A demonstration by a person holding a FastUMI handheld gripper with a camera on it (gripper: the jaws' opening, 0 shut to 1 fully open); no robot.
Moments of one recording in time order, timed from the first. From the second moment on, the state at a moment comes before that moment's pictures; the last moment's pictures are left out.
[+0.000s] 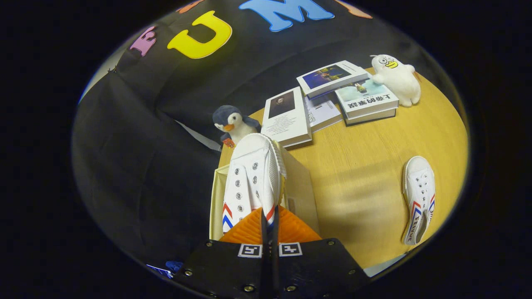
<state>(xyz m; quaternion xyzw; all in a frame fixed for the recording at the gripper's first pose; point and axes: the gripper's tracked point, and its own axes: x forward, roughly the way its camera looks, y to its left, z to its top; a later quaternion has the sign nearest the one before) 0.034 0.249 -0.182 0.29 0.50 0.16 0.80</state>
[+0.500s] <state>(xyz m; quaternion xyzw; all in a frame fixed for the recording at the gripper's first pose) 0.023 0.323 -0.229 0.25 0.54 0.16 0.79</state>
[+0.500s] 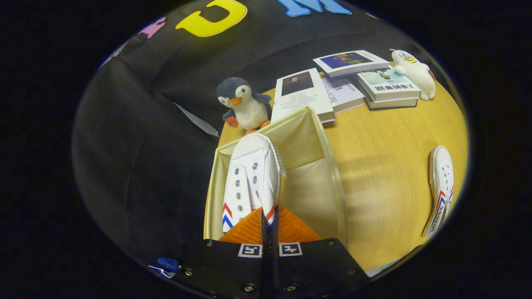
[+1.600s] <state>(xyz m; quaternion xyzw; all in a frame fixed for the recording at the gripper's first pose) 0.016 0.374 -0.257 0.18 0.54 0.21 0.79</state>
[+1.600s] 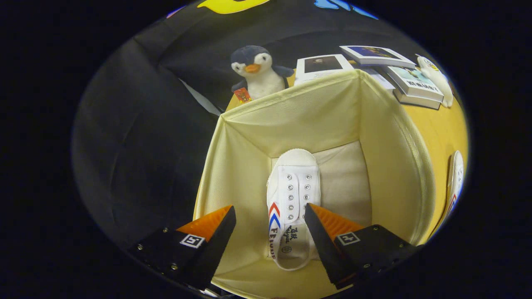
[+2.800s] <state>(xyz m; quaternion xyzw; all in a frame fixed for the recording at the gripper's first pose) 0.036 0.113 -0.210 0.13 0.45 0.10 0.88</state>
